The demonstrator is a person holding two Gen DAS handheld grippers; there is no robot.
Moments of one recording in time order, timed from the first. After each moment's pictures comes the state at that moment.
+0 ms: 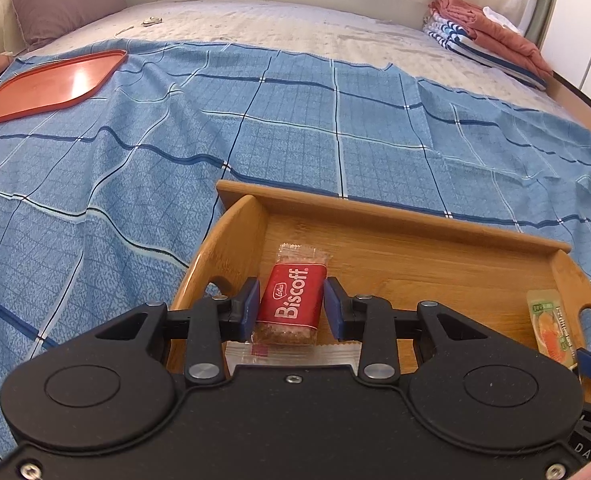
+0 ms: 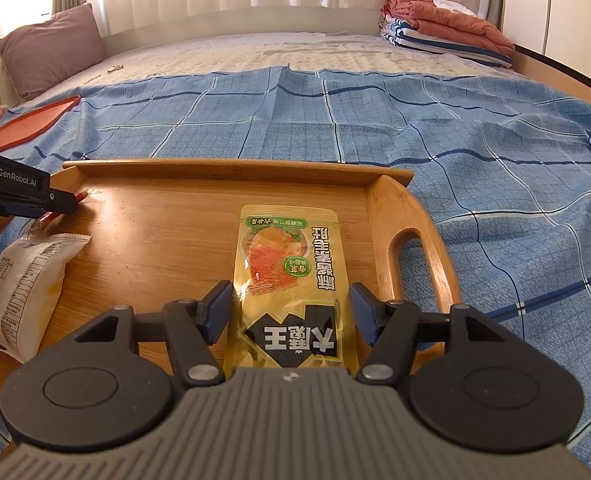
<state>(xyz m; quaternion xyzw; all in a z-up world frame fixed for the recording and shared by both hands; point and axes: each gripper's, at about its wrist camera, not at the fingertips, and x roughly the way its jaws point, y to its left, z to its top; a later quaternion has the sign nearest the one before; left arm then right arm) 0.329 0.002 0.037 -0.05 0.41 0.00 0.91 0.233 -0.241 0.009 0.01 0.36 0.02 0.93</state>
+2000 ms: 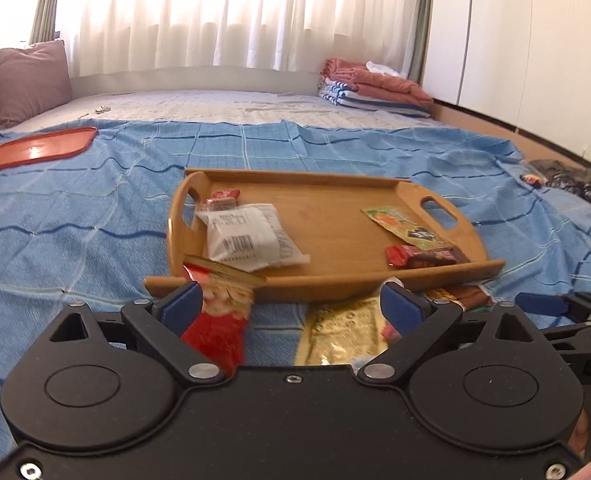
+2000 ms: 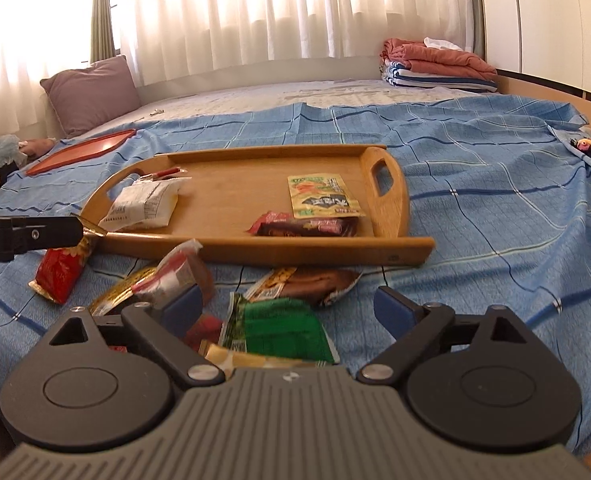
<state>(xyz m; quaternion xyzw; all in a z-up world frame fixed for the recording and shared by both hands) 0.044 0.006 0.057 -0.02 0.26 -0.14 0.95 0.036 -0.234 0.014 0.04 0.28 0.04 0.96</state>
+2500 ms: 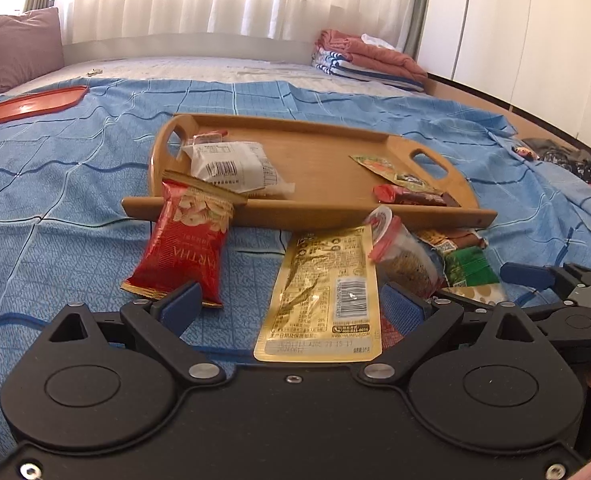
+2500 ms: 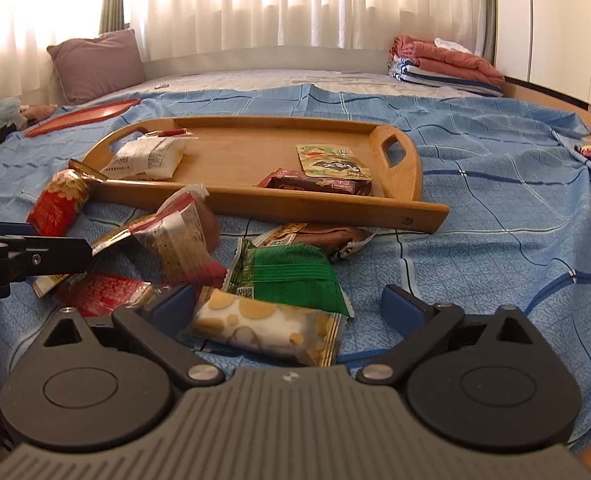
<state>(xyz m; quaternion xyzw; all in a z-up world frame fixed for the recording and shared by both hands) 0.030 0.002 0.019 -0.03 0.31 -0.14 0.94 0.029 -0.216 -0.013 -0.01 0.29 0.04 0.96</state>
